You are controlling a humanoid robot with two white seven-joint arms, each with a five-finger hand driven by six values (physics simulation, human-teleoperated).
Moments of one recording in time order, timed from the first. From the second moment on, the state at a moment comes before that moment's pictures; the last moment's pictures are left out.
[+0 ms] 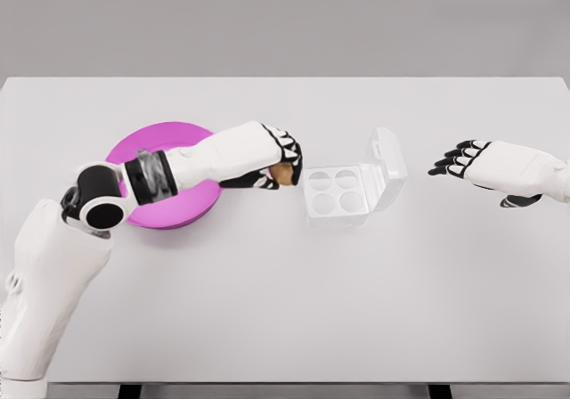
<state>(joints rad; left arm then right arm) -0.44 0.26 -0.34 -1.56 -0.57 -0.61 -0.61 -0.33 -0.86 0.26 -1.57 0.66 -0.61 0.61</state>
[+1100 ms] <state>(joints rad) -0.52 0.07 -0.39 -1.30 -0.61 -0.61 -0.61 -0.42 -0.82 0.29 -1.44 0.70 -0.61 0.61</state>
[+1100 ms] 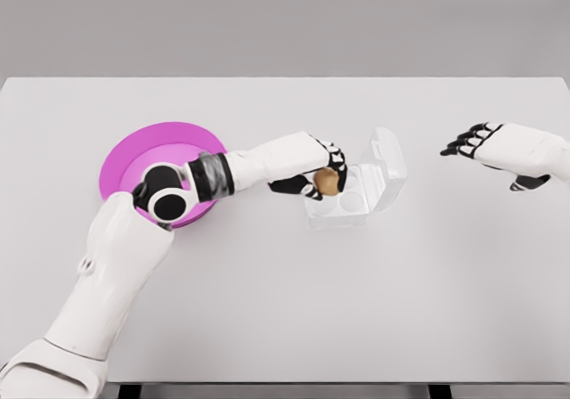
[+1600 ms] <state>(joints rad) -0.54 0.04 -0.39 -1.23 -0.63 -0.61 -0.61 -0.42 -0.81 0.31 -1.44 0.71 -0.61 0.61</state>
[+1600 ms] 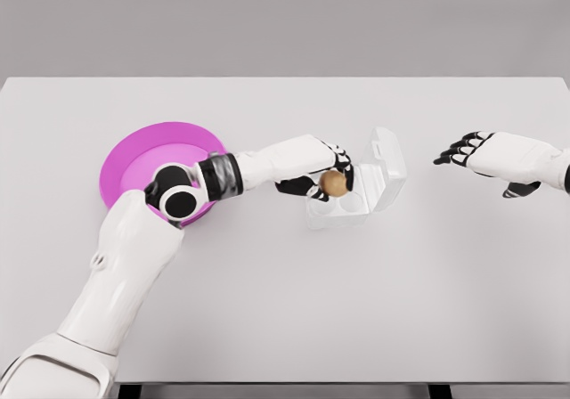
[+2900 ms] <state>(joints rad) -0.49 0.50 -0.35 -1.51 -0.10 -0.61 -0.61 -0.46 -0.77 0.36 -1.46 0.71 -0.61 0.61</state>
